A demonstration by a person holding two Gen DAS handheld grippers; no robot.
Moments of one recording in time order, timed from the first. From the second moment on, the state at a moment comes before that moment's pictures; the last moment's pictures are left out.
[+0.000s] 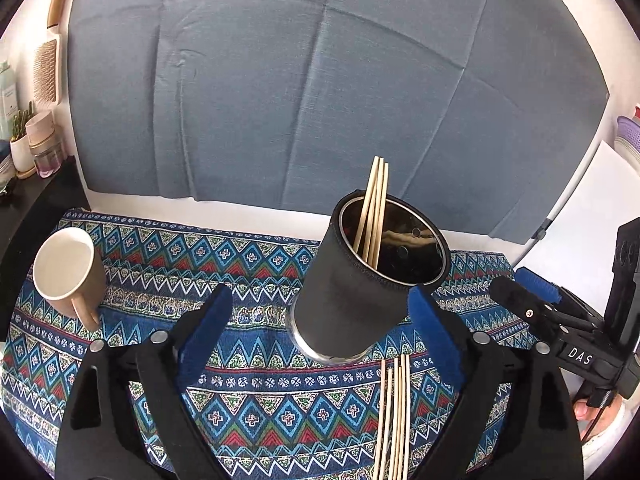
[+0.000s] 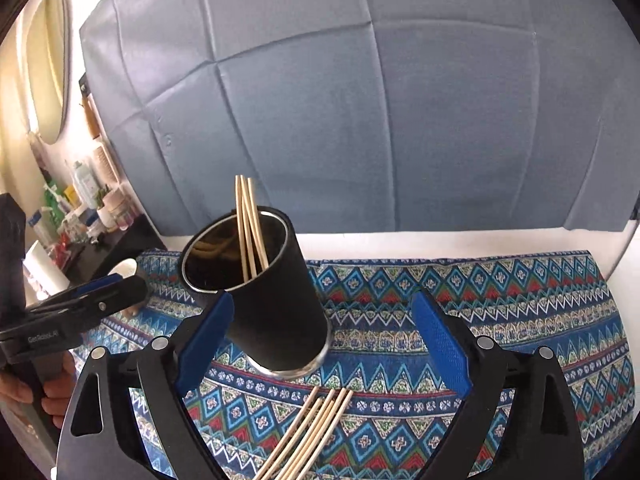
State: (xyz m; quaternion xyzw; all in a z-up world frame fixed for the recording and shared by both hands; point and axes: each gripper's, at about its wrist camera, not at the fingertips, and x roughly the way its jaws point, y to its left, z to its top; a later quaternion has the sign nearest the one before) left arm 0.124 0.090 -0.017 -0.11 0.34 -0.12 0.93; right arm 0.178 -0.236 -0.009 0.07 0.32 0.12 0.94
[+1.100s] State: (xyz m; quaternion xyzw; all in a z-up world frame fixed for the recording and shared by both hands) left arm 0.105 0.076 -0.127 -0.08 0.51 -0.09 0.85; right arm 0.155 -0.212 -0.160 0.00 0.53 0.02 0.85
